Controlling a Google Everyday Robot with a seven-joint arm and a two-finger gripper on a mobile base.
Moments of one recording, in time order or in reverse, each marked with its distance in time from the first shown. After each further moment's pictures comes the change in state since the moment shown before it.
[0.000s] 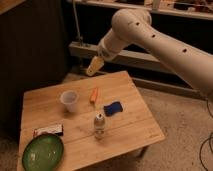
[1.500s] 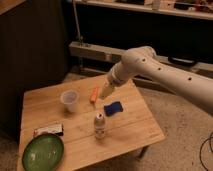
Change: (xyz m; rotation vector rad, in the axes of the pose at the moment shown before) arm 0.149 0.042 0.075 -0.055 0.046 0.015
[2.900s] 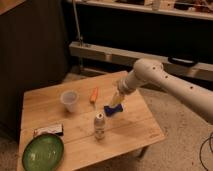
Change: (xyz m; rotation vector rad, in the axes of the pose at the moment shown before) arm 0.054 -0.001 0.055 -0.108 -0.032 -0.251
